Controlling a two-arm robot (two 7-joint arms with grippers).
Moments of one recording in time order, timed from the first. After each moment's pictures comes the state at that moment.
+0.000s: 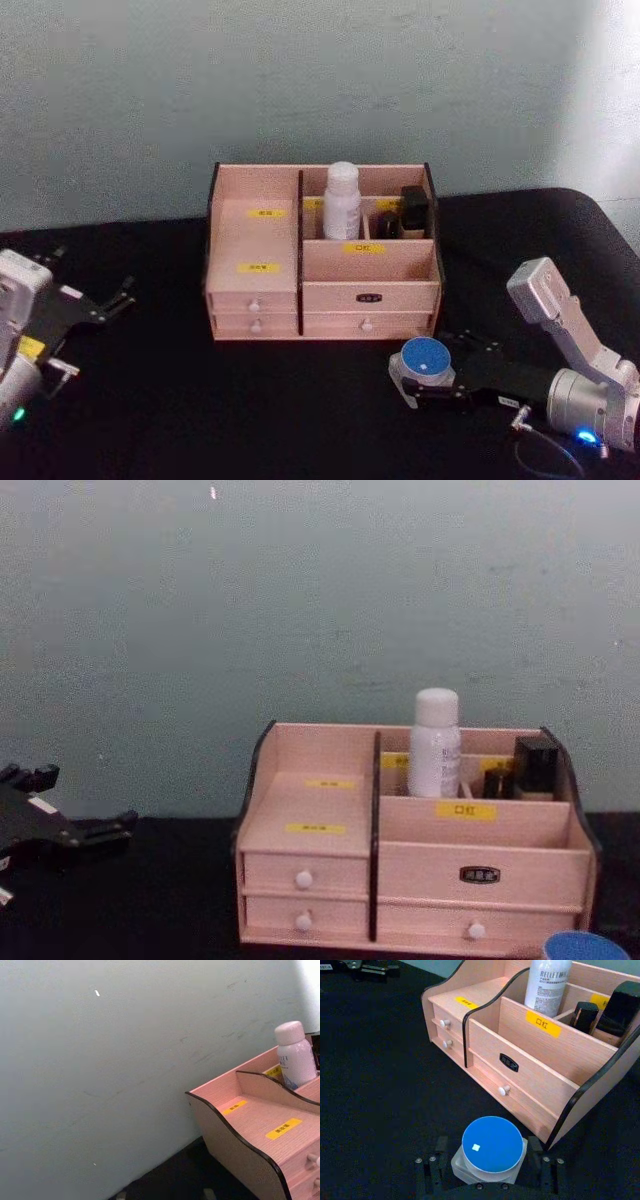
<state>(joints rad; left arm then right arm) -0.20 0.60 0.45 -1.41 -0.25 -0.12 0.03 0.11 0.64 -0.38 -1.55 0.41 0.20 0.51</state>
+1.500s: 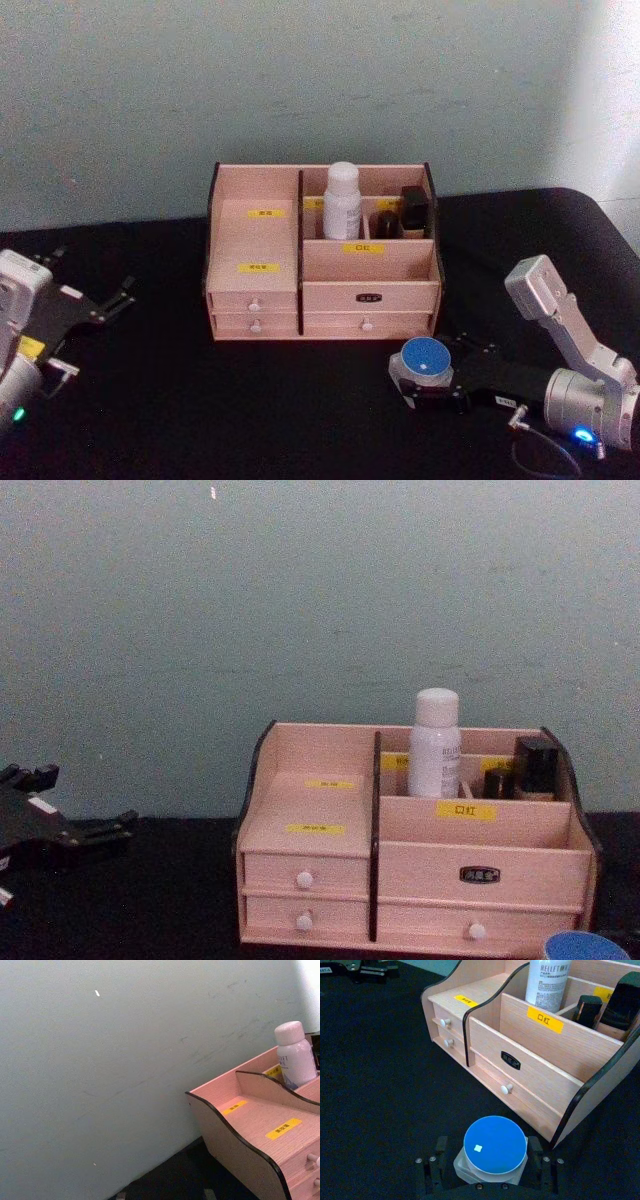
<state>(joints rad) -0.20 0.60 0.45 -1.41 -0.25 -0.12 0.03 0.12 0.65 -0.40 -1.54 0.45 0.23 0.51</state>
